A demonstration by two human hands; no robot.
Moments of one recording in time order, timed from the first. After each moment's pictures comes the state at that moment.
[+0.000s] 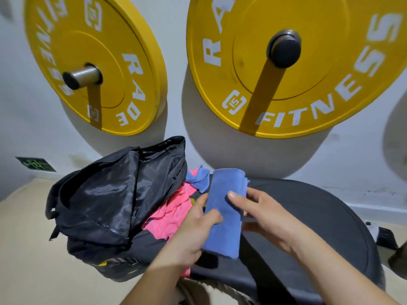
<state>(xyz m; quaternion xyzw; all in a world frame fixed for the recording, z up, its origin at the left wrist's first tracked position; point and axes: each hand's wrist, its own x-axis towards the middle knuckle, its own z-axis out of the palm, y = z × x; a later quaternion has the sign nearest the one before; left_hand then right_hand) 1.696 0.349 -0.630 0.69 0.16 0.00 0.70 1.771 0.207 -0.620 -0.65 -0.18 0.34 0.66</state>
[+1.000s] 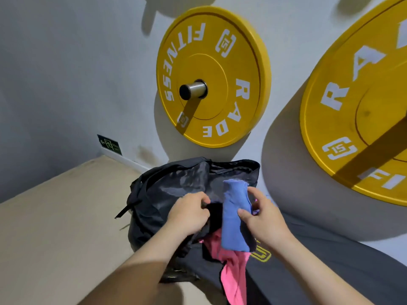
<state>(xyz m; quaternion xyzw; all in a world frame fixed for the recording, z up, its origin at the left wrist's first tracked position) 1.653 0.540 -0.591 0.90 0.34 0.07 0.26 1.751 0.383 -0.591 -0.81 -0.30 0.14 0.48</state>
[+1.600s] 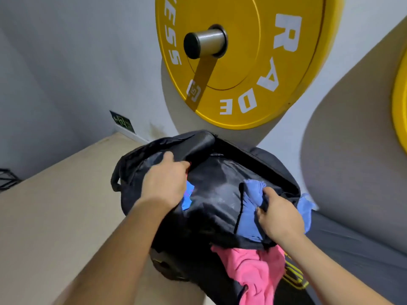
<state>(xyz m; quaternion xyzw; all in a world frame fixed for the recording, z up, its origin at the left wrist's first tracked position) 1.694 0.650 -0.602 0.92 0.39 0.06 -0.03 1.856 0.479 -0.708 -0.91 -0.31 0.06 0.25</state>
